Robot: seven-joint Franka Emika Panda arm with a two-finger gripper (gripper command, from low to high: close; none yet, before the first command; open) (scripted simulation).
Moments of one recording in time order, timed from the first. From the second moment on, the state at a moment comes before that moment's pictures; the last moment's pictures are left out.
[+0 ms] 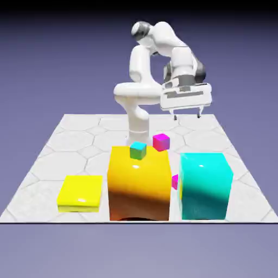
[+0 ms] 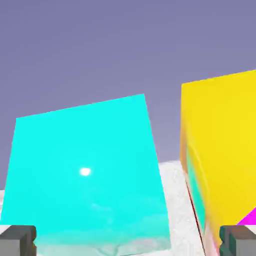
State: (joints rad) arm -0.04 -0.99 0.80 -2.90 0.64 2.54 1.19
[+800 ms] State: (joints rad) arm -0.09 -1.44 1.67 -2.99 1.34 2.01 1.68
